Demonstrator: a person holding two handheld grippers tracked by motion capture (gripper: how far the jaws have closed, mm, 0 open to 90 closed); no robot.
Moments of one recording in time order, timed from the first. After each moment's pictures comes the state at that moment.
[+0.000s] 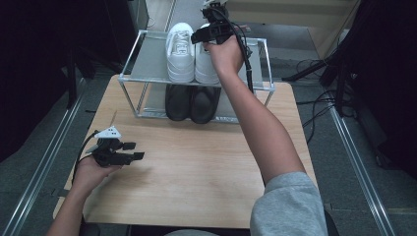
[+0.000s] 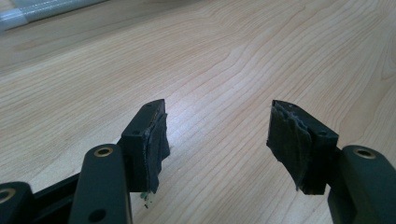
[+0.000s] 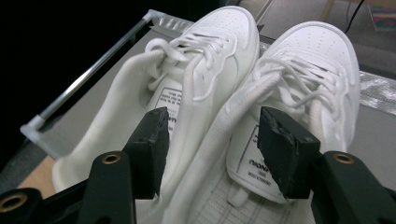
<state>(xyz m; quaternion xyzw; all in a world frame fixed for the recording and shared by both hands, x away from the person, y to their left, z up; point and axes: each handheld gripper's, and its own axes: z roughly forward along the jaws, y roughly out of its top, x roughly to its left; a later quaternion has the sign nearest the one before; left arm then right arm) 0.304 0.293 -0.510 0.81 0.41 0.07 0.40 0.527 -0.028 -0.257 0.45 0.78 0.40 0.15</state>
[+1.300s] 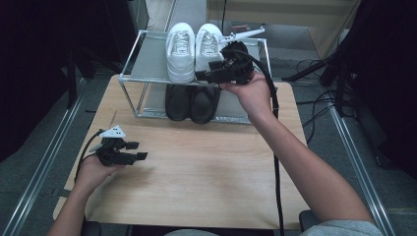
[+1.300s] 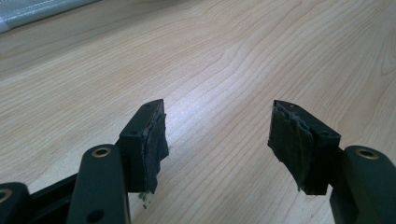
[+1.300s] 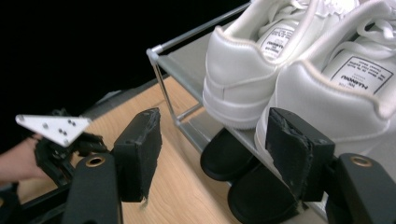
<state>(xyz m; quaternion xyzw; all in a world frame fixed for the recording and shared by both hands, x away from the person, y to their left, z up) 0.308 0.283 -0.510 0.82 0.40 0.07 0.39 0.415 -0.081 -0.279 0.29 0.82 0.48 0.10</state>
